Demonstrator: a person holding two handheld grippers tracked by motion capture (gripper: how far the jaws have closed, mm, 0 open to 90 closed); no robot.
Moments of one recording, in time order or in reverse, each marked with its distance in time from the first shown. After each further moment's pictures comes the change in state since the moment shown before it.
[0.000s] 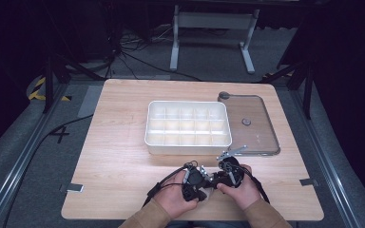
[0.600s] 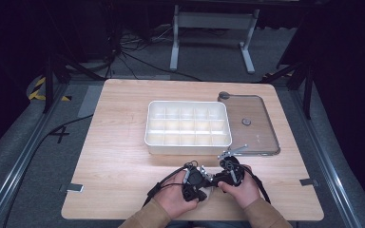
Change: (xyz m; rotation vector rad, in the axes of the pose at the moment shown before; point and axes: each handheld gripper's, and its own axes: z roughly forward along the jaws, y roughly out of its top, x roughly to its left) left arm -0.002 0.000 0.000 -0.002 0.000 -0.009; right arm -0.006 0.000 0.000 0.001 0.071 0.032
